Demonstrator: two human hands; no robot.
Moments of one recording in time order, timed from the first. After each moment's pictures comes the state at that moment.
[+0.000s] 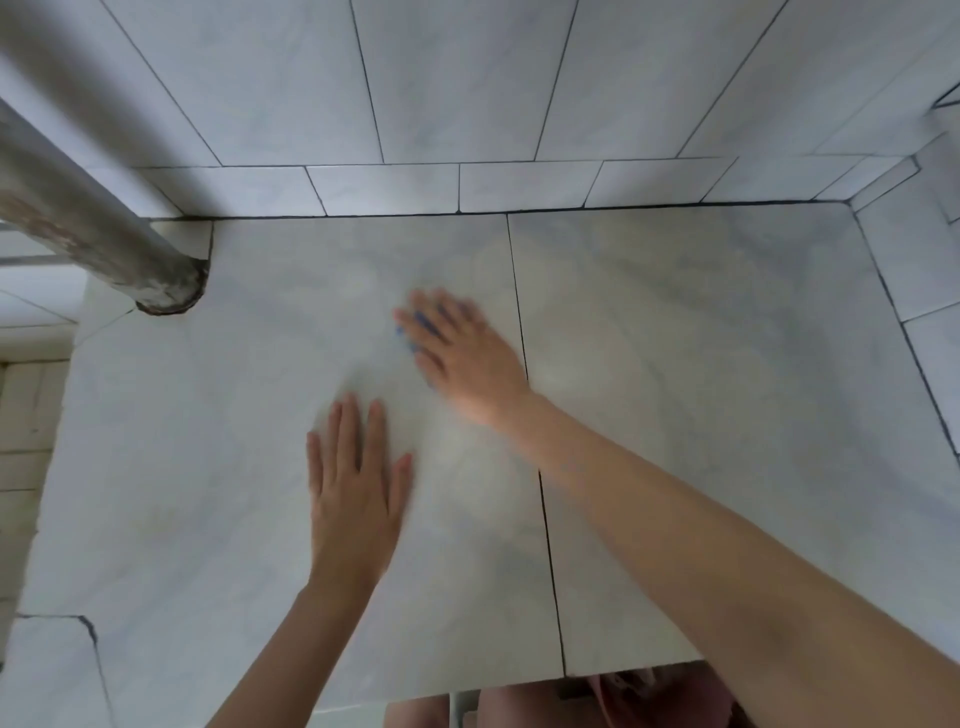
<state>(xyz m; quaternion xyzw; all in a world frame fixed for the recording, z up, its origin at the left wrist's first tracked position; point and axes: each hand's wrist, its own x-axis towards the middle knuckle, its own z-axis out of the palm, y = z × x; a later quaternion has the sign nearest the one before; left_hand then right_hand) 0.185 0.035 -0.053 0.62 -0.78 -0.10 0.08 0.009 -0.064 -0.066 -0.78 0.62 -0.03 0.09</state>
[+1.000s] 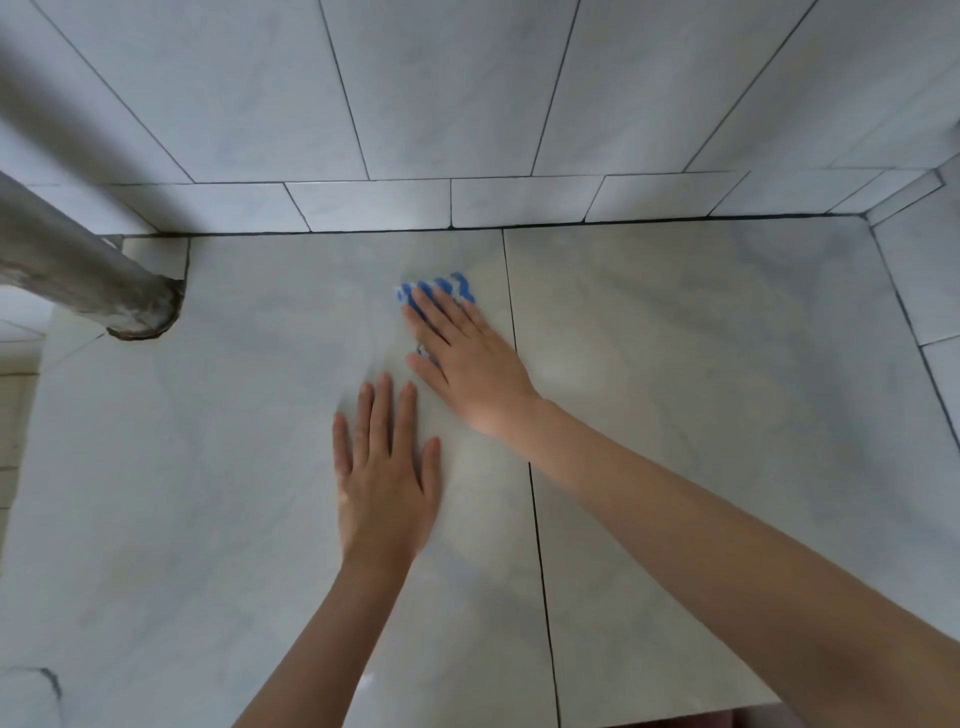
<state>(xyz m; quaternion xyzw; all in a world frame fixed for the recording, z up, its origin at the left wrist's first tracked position) 0.136 0.001 -0.059 0.62 -0.78 -0.07 0.06 -0.006 -0.083 -0.056 -0.79 0.60 -0.04 0.11</state>
